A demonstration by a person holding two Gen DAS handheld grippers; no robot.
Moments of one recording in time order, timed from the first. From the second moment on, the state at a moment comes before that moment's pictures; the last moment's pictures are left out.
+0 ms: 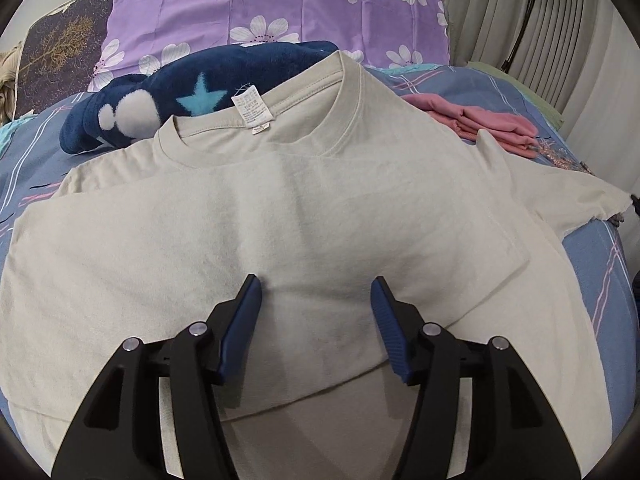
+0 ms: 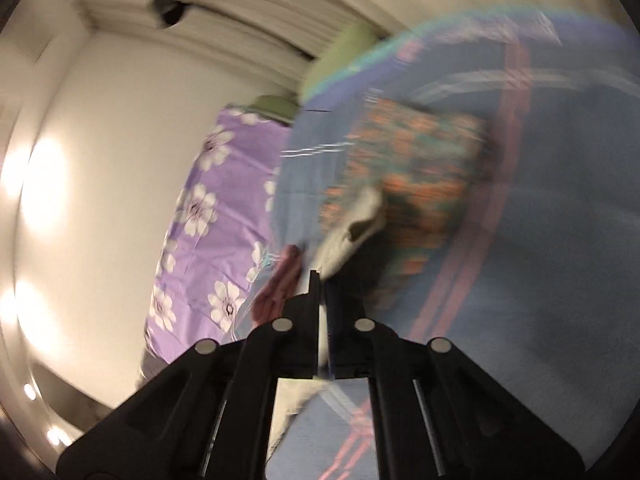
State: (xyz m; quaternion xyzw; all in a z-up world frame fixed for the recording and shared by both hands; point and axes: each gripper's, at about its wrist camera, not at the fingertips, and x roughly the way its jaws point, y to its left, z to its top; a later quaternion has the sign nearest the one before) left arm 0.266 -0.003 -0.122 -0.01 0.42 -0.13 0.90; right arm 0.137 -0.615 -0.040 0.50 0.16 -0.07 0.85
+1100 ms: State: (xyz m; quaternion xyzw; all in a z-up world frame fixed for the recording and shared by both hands) left arm 0.270 0.029 -0.125 -0.27 0.42 -0.25 0.83; right arm 0.233 -0.196 -0.104 0.15 0.44 0.32 0.82
